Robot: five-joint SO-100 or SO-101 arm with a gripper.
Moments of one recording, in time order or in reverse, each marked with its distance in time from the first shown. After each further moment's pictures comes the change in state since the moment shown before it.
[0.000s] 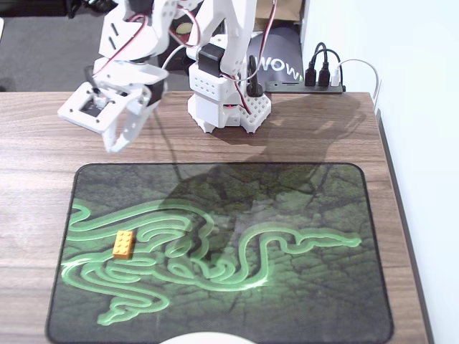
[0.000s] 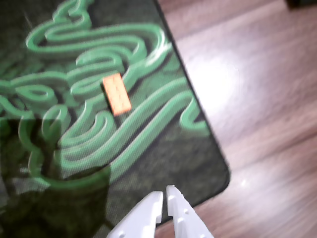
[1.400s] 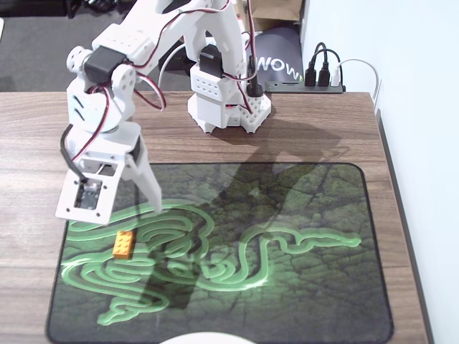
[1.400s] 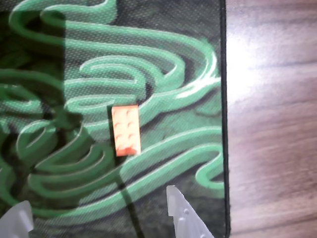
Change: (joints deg) arm -3.5 -36.9 -26.0 2.8 -11.5
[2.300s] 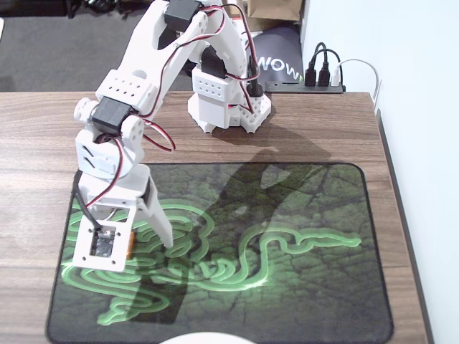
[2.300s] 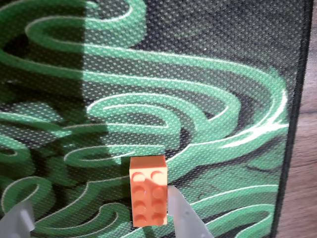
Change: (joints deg) arm -4.7 -12.3 -2.1 -7.2 2.9
